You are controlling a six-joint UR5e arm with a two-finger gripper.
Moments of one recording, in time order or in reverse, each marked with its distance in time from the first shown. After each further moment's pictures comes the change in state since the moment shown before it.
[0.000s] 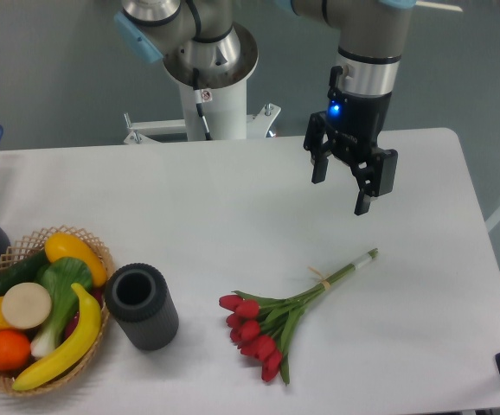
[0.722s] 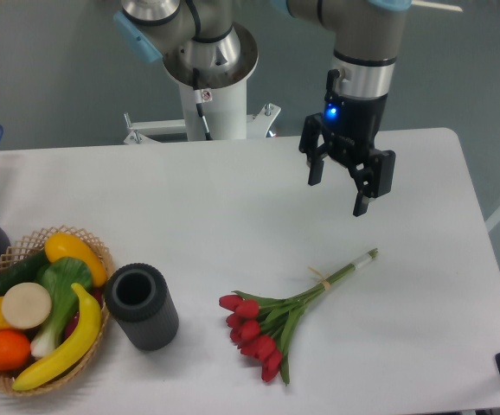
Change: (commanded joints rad) arm -0.055 -0.005 -0.050 0.124 0.017 -0.316
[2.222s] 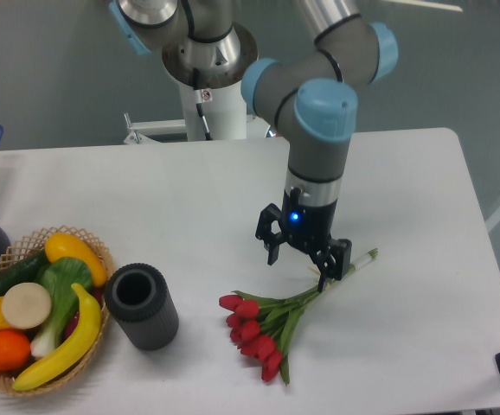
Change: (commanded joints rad) arm -0.123 -0.294 0.061 0.041 0.197 -0.088
